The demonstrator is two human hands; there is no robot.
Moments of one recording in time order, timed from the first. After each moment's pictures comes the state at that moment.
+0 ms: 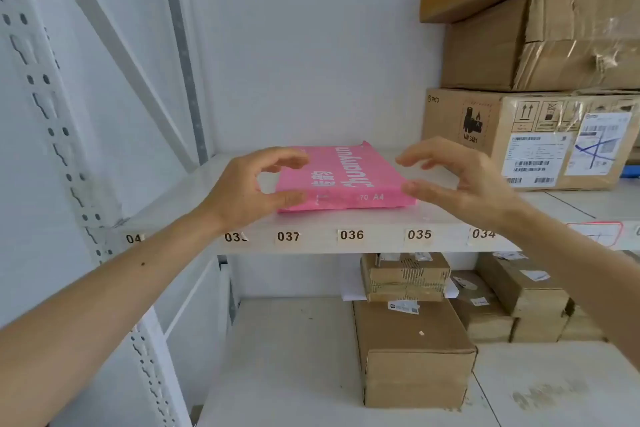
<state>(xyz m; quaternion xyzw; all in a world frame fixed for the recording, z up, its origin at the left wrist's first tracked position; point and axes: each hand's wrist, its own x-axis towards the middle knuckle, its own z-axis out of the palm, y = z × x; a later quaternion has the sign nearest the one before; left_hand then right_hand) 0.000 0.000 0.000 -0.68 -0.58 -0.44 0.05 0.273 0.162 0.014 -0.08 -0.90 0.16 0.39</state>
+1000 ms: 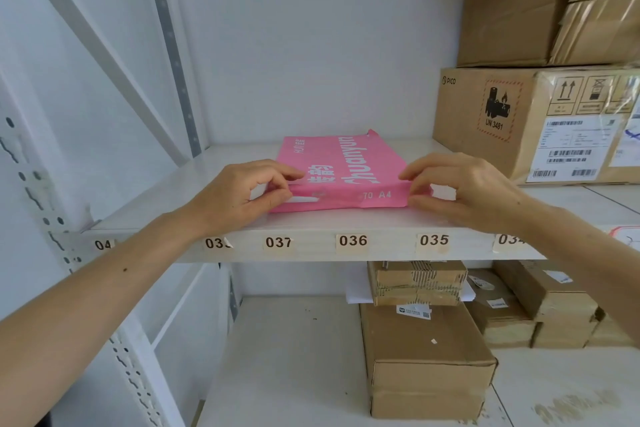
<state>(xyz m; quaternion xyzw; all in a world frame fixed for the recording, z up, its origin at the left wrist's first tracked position) -0.039 0.032 -0.022 -0.74 -0.58 -0.33 0.09 0.254 0.230 -0.018 -0.03 -0.95 -0.02 0.32</state>
